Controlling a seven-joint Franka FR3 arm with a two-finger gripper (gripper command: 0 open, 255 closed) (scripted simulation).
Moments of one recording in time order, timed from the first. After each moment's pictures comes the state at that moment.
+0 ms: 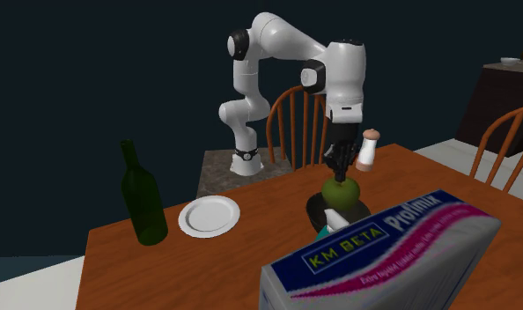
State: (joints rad) arm 0.29 0.15 0.08 -1.78 -0.04 2.09 -0.07
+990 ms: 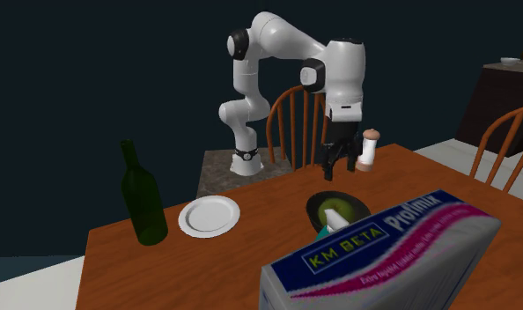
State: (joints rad) arm 0.29 0.14 0.08 -1.78 -0.04 2.08 -0.07
